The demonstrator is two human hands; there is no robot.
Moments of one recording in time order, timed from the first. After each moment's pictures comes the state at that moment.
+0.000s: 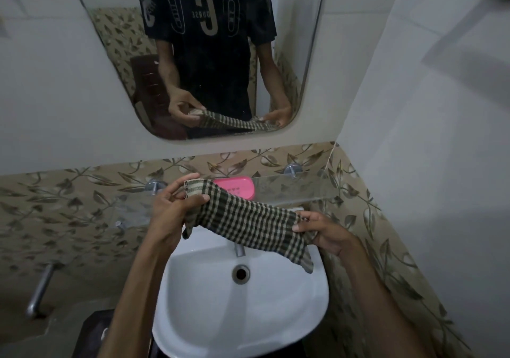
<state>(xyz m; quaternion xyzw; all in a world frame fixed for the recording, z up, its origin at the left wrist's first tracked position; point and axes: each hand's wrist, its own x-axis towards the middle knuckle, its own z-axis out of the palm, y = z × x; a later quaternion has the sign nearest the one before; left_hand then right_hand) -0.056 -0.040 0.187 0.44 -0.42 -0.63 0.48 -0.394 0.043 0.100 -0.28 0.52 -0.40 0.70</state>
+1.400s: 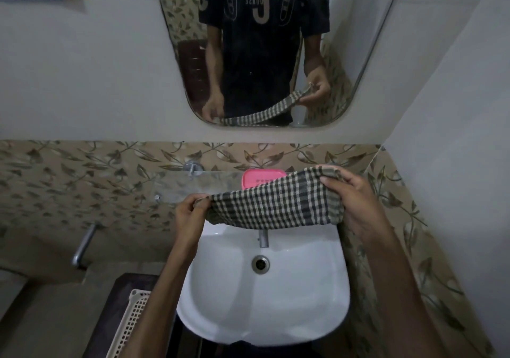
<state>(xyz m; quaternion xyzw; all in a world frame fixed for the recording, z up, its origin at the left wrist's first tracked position) -0.021 -0.025 0.113 0.60 -0.41 -0.46 0.50 -0.341 0.017 0.198 -0.33 0.60 -0.54 0.49</state>
